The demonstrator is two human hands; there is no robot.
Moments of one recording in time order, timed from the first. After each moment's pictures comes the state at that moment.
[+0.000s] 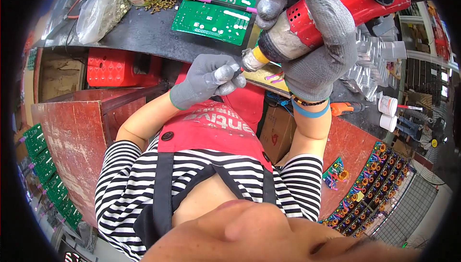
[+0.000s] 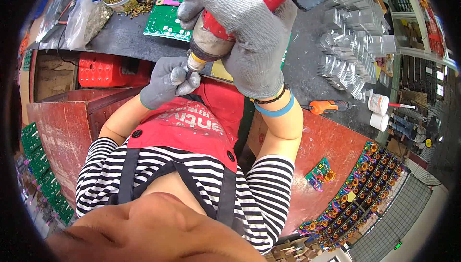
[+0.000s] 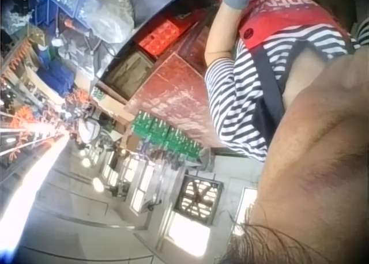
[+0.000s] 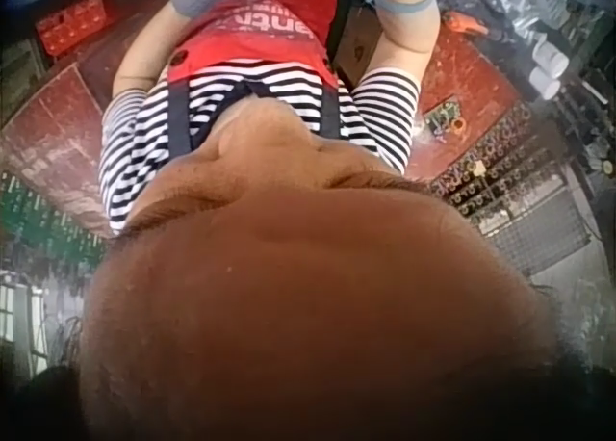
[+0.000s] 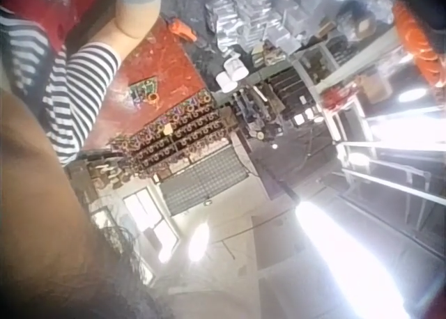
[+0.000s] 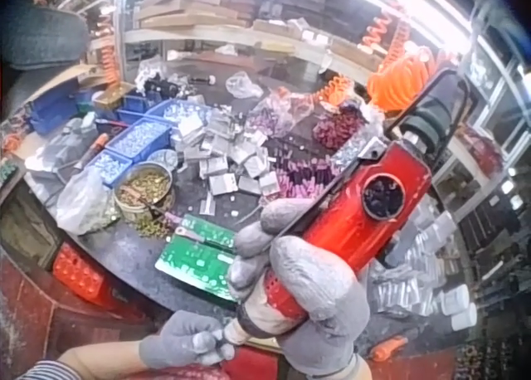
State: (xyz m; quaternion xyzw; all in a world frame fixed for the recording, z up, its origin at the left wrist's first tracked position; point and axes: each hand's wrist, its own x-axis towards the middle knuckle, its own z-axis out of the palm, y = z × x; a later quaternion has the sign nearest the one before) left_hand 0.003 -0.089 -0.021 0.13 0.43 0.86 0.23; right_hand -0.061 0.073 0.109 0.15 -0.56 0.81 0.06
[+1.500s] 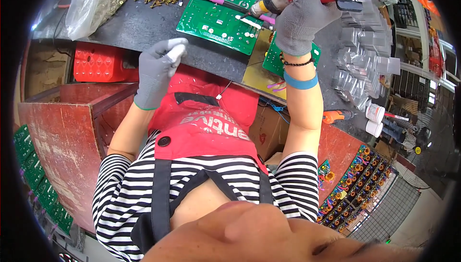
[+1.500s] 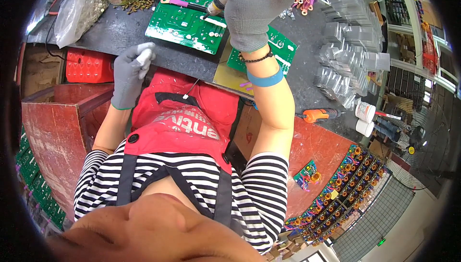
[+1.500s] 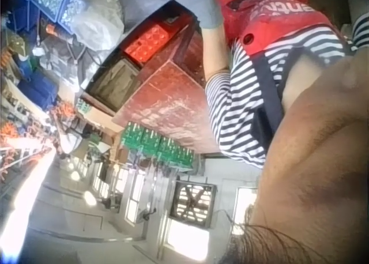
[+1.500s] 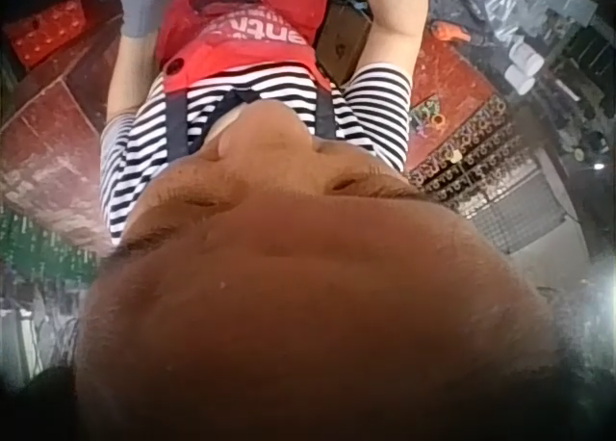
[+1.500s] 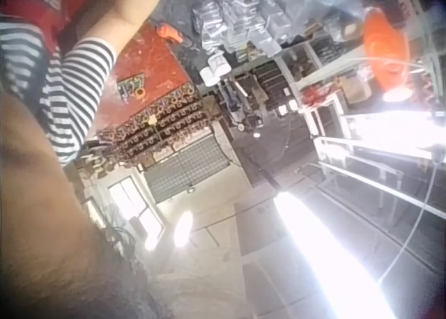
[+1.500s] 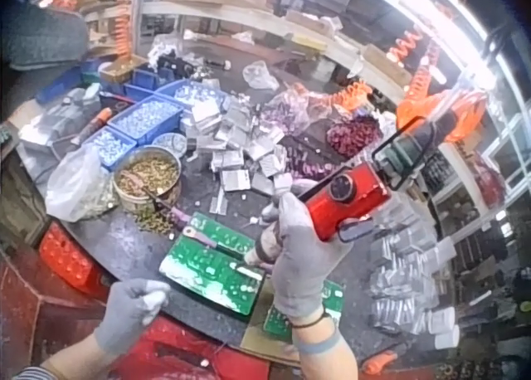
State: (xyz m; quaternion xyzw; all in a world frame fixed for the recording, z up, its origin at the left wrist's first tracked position) left_hand -0.003 -0.163 -0.061 -0.20 0.53 0.83 0.02; right_hand -0.135 0.013 0.076 0.03 -0.58 0.81 0.12
